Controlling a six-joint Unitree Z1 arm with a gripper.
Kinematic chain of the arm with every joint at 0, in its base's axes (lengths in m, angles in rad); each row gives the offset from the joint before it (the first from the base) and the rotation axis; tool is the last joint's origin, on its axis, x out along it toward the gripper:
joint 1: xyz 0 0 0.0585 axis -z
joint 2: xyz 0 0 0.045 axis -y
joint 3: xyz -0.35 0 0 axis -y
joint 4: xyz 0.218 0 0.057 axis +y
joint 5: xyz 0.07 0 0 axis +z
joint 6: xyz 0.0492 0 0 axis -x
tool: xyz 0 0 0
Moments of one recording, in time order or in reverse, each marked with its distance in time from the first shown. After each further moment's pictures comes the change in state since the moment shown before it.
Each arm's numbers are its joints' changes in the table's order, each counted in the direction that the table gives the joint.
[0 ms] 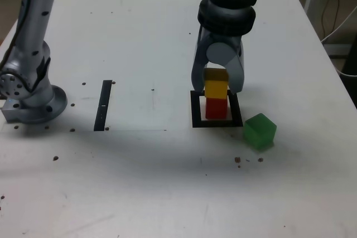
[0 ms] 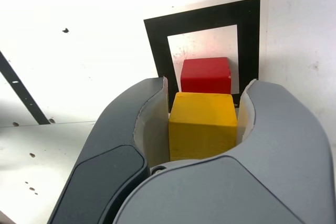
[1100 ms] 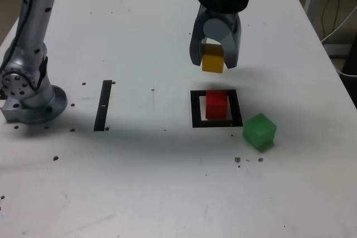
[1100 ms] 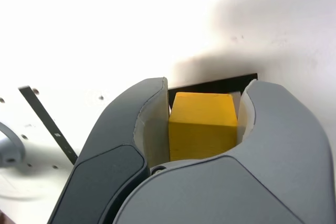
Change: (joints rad) arm -0.127 0.002 0.033 0.027 0.083 -0.186
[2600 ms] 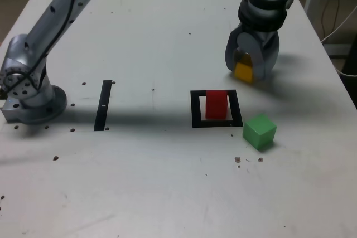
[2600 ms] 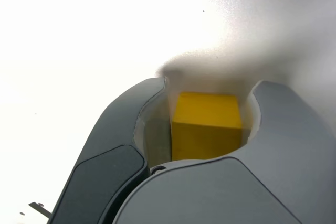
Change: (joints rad) arm -0.083 -0.296 0.283 -0.045 0.062 -0.481
